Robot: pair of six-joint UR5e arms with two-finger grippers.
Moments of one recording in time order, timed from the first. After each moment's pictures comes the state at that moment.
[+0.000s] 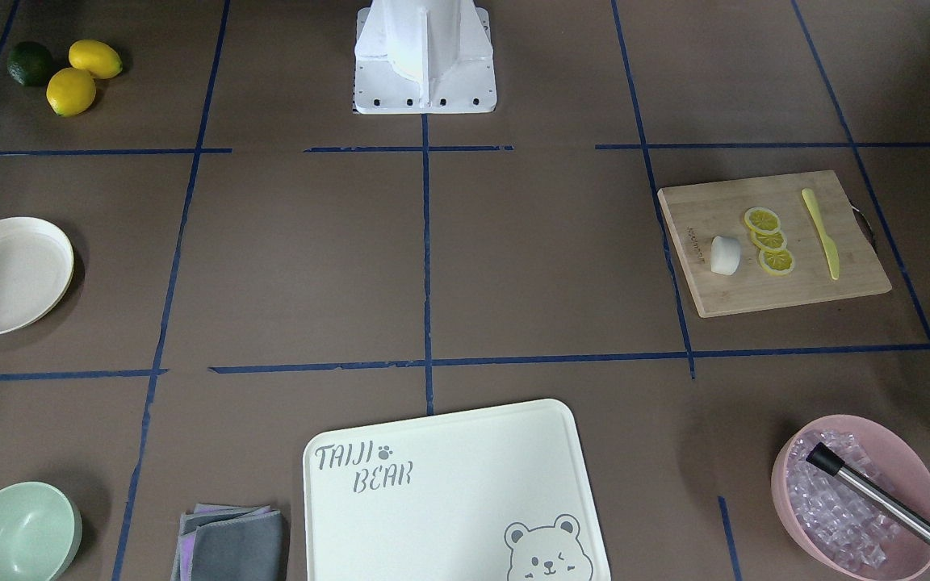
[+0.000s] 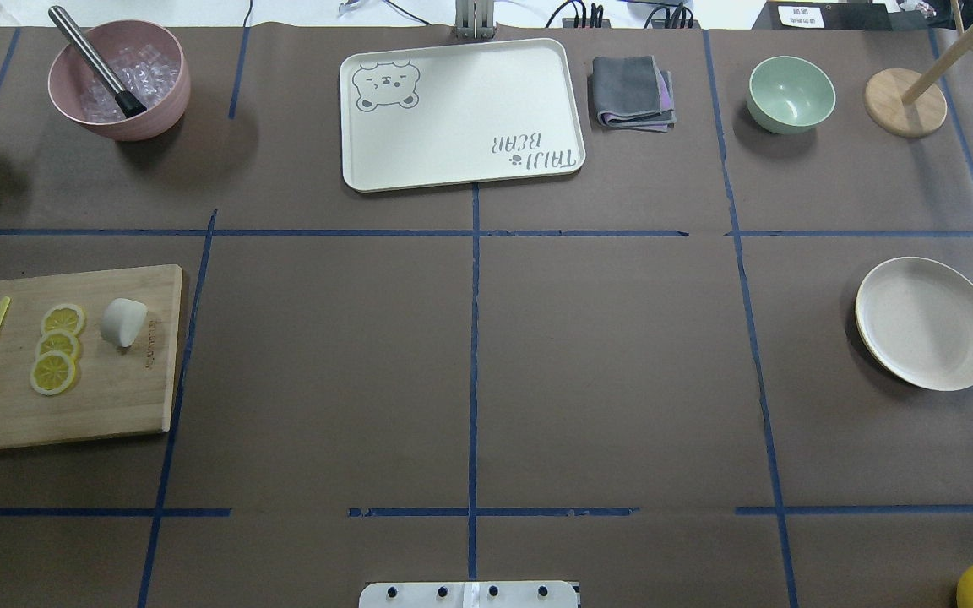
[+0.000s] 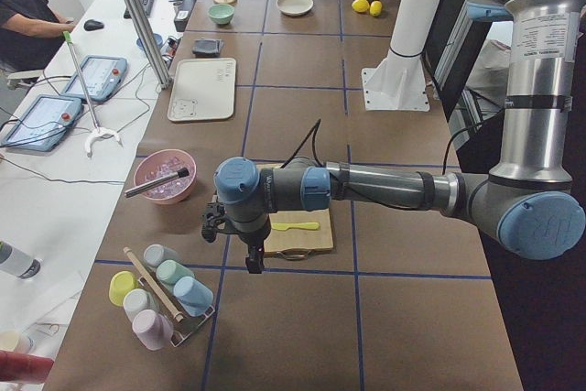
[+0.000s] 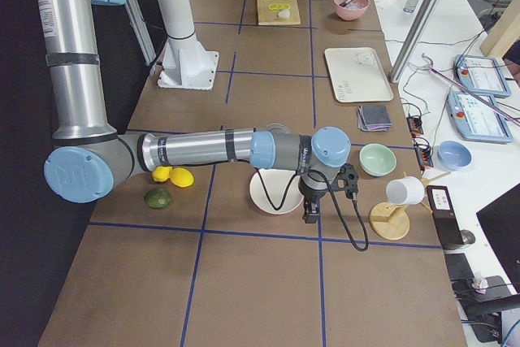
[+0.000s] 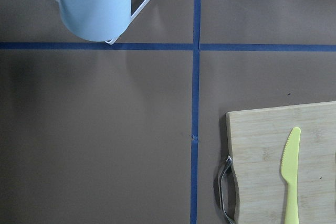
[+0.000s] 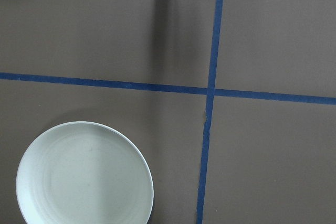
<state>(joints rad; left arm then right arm) -1.57 -1.55 -1.68 -1.42 -2.36 0.04 1.55 -1.49 1.62 -1.75 2.40 -0.09</state>
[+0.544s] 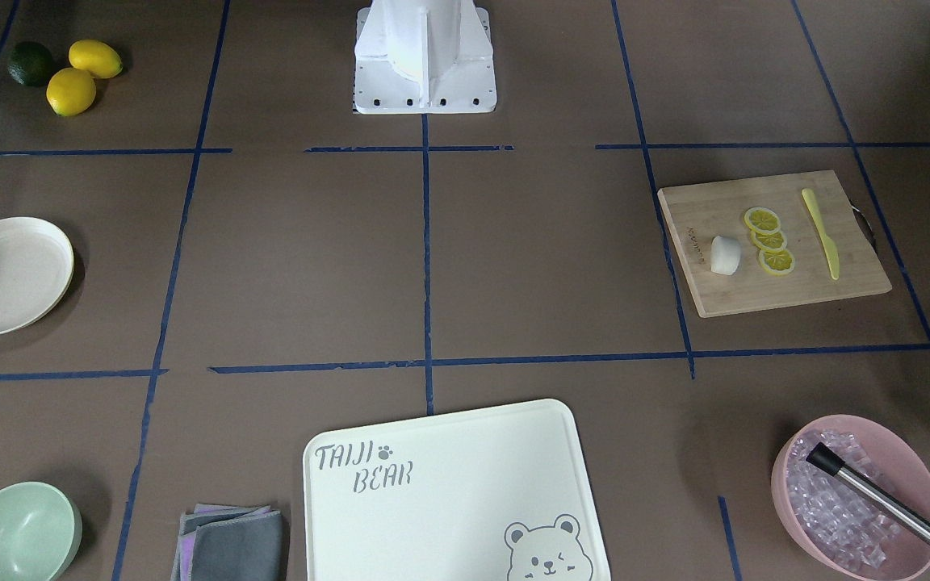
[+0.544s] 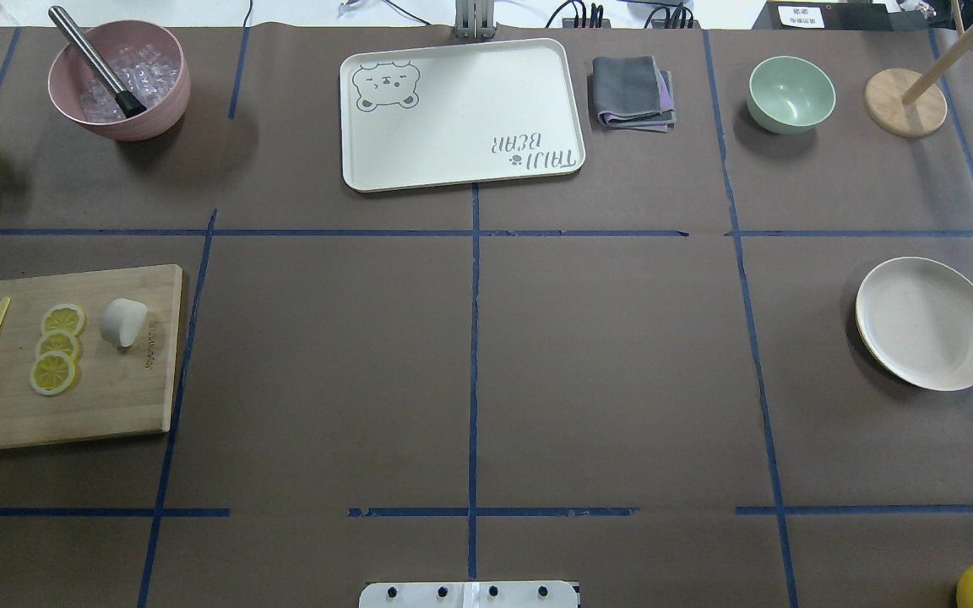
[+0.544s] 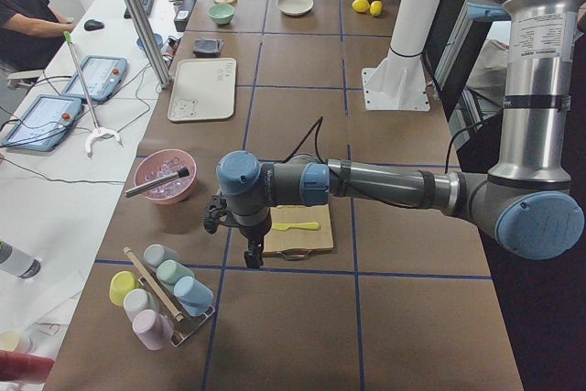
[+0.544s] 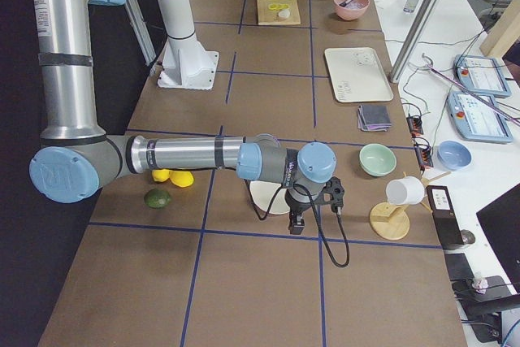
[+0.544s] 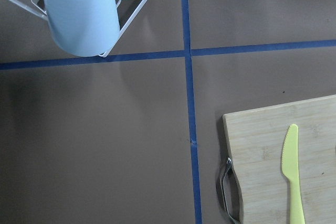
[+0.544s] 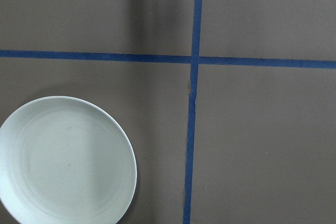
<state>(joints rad) -1.52 -1.54 -1.71 -1.43 -2.33 0.08 1.55 -1.55 1.62 -1.73 2.39 -0.08</state>
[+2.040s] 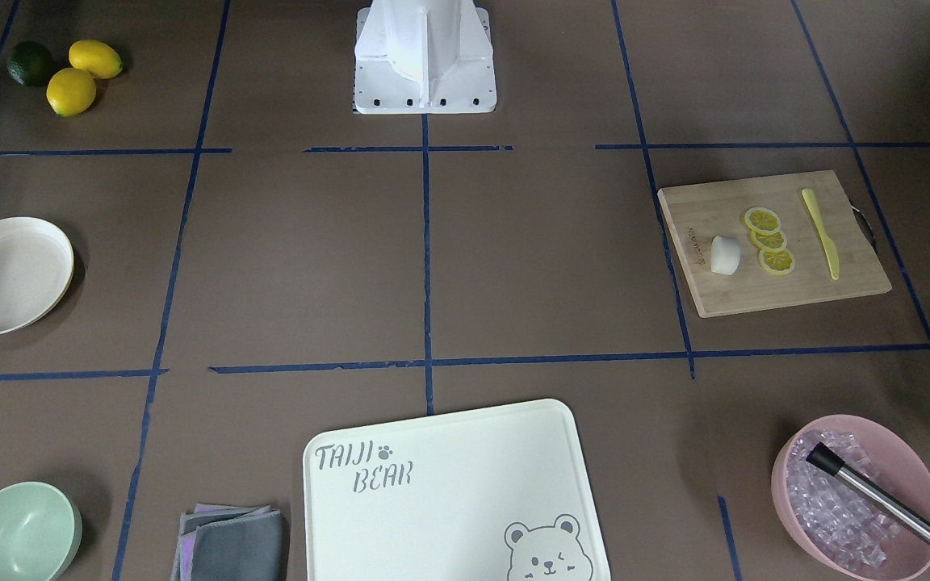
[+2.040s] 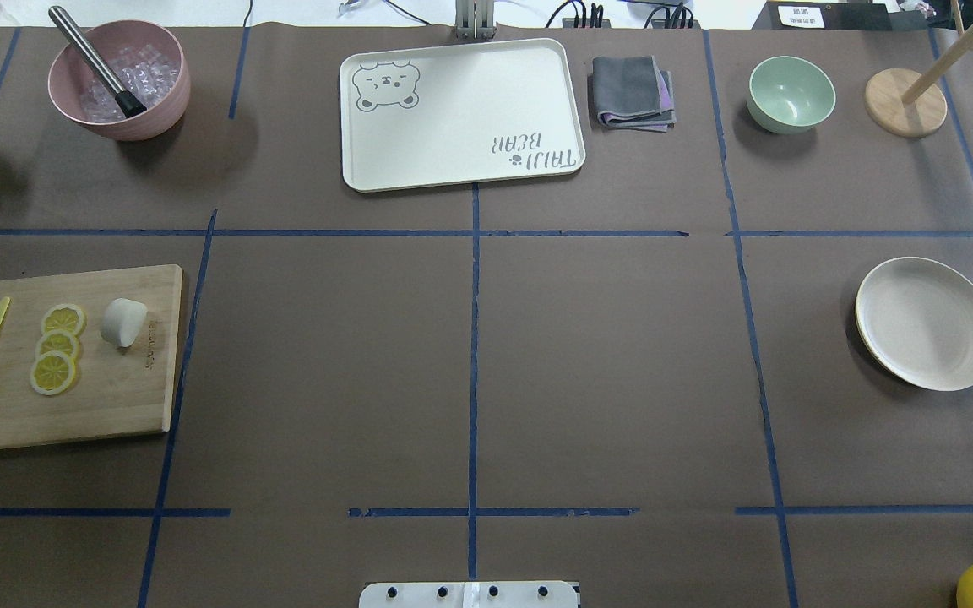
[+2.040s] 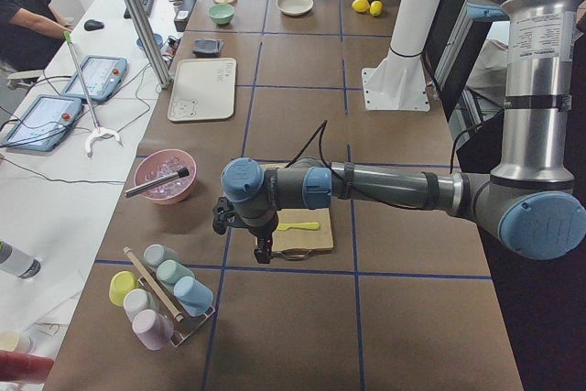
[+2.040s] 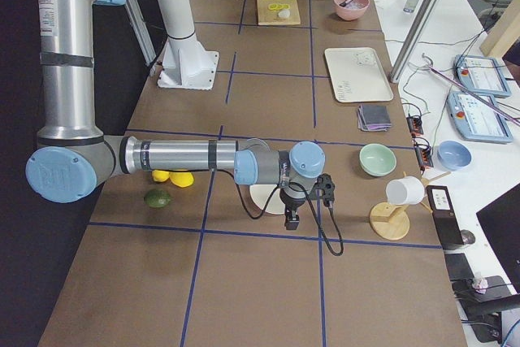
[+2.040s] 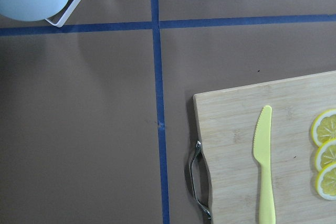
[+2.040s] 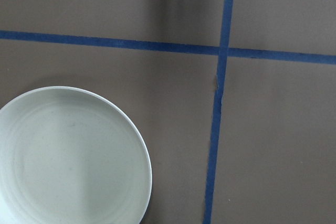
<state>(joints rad) -1.51 -1.51 -1.70 -1.43 -2.43 0.03 1.43 -1.61 1.62 -1.52 2.38 0.08</state>
